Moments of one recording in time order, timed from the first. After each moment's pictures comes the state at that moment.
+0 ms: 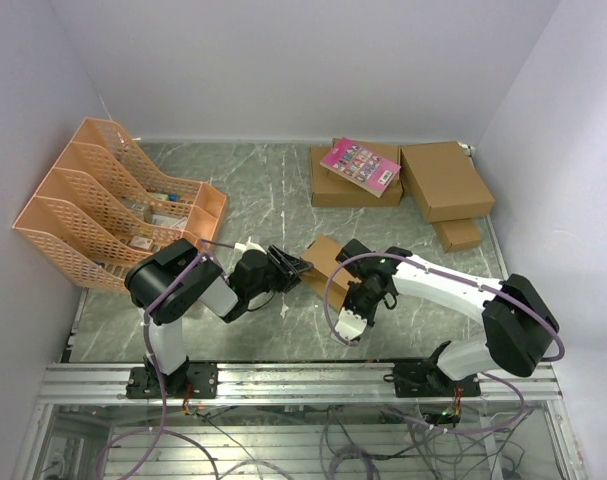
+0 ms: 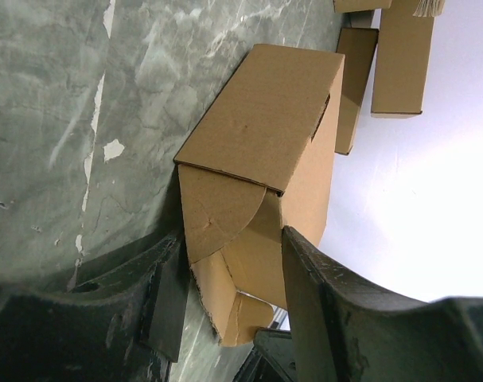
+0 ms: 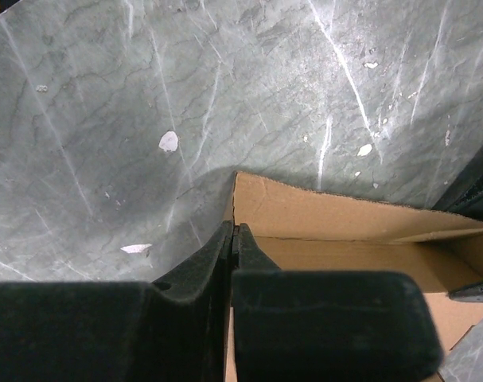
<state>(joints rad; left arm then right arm) -0.73 1.84 0.43 1.03 0.06 -1.42 0.79 1.42 0.83 -0.86 -0.33 -1.92</state>
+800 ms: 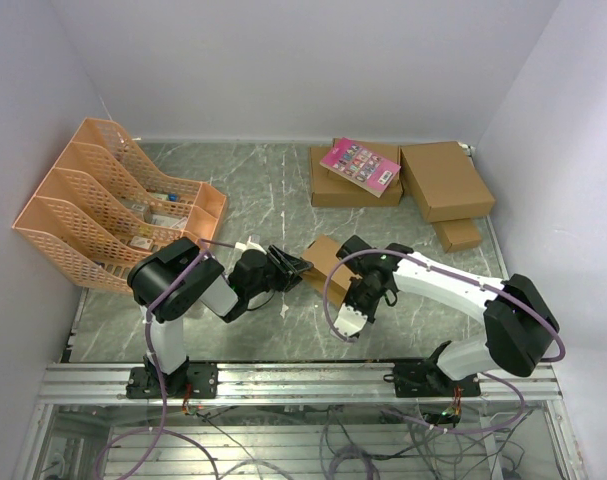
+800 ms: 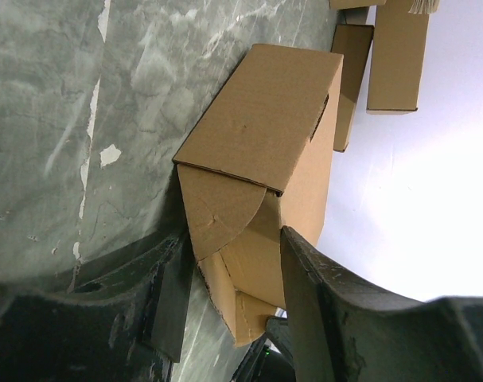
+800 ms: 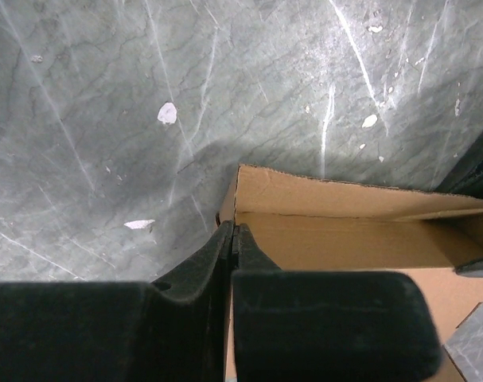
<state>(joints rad) -0.72 1.87 0.43 1.07 0.08 -1.42 0.79 1.42 0.86 -0.89 -0.28 -1.90</state>
